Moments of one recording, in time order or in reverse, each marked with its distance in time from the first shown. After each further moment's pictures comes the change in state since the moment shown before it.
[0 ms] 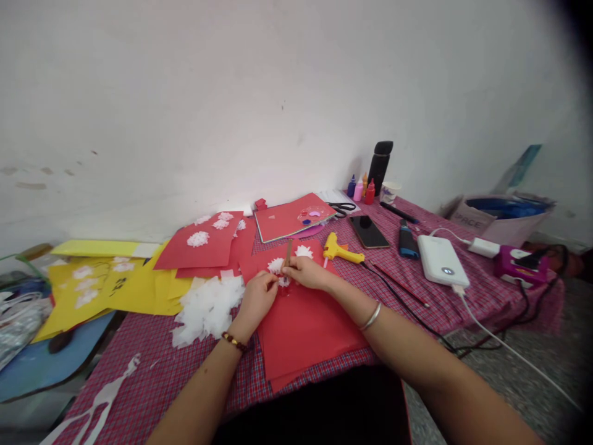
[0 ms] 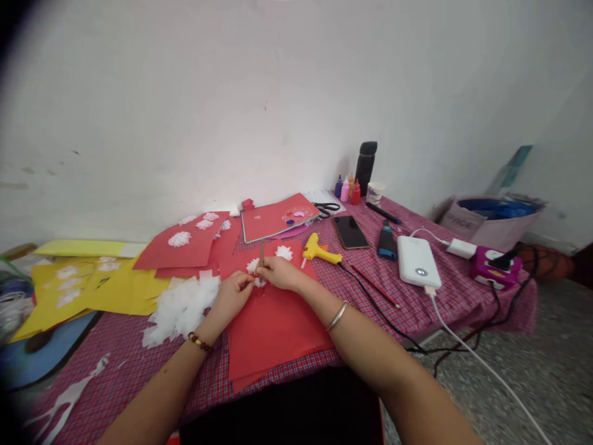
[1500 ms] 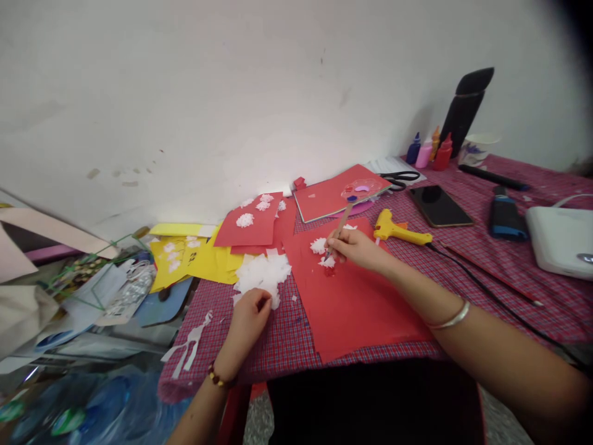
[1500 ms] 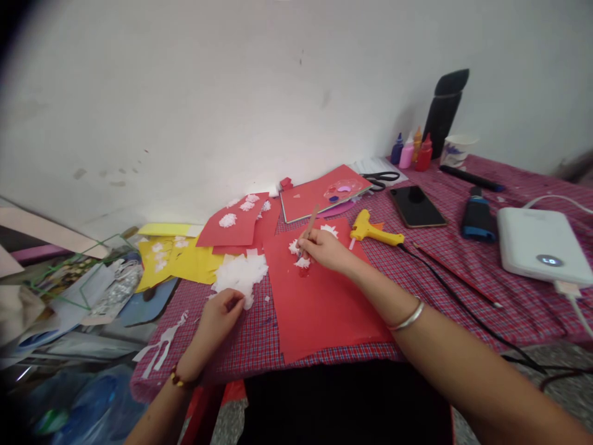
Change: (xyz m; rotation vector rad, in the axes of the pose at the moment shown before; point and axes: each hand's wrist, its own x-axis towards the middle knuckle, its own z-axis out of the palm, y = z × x) left_hand -0.108 -0.027 -0.084 0.190 -0.010 -0.289; right_hand -0.008 -0.024 -0.004 0.277 0.136 0.049
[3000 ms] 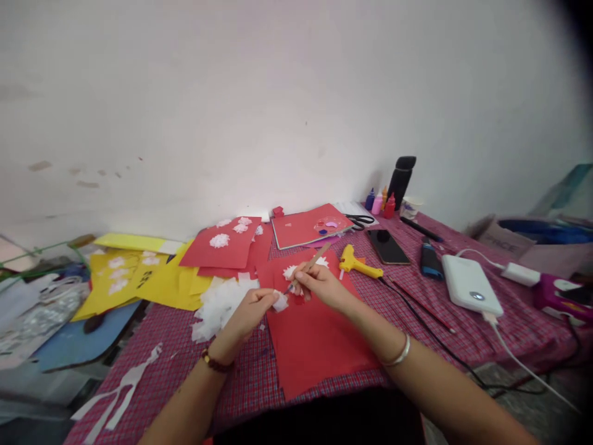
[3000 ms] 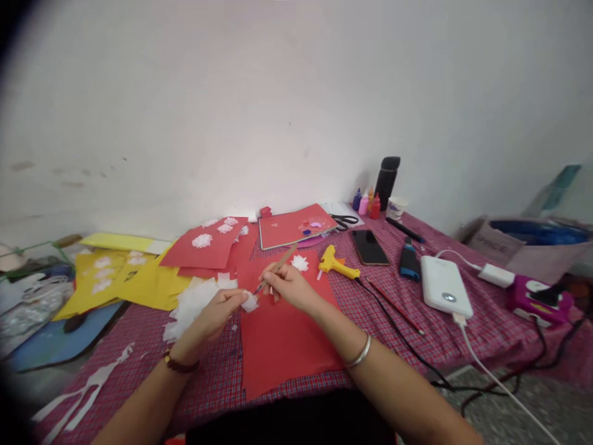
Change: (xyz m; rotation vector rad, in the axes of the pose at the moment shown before) left_hand 0.059 0.068 0.020 -0.907 -0.240 -0.040; right_hand -0.016 -0.022 0.018 0.254 -0.100 -0.119
